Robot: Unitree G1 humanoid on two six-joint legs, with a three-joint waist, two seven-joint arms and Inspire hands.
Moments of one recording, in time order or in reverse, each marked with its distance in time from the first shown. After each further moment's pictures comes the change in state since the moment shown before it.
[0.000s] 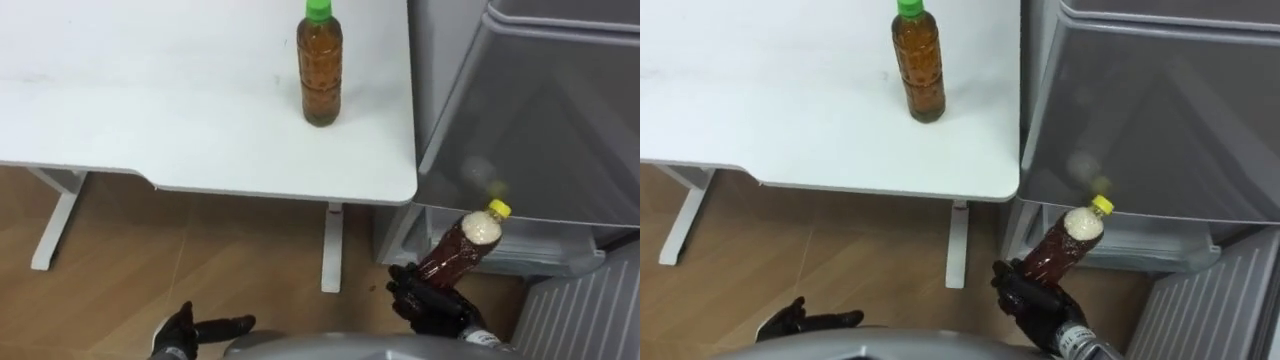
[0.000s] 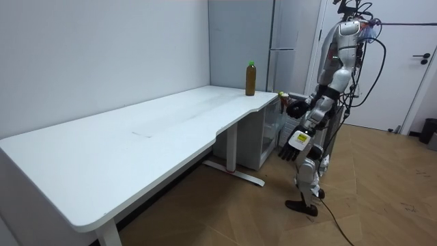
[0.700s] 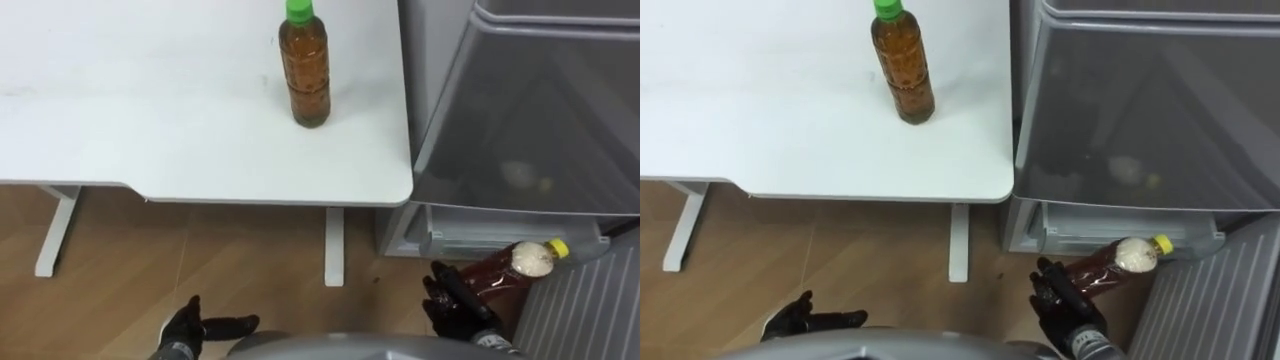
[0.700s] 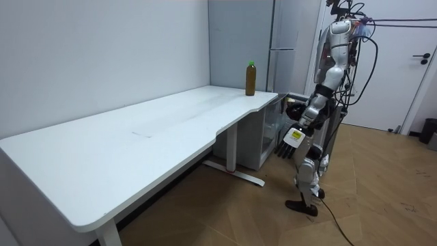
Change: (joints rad) left arm -0.001 0.008 -0.052 0.000 0.008 -0.012 0.002; right arm -0.019 0.001 -0.004 0.020 0.347 0.004 -0.217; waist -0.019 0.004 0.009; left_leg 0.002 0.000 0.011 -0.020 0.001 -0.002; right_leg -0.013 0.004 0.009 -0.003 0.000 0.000
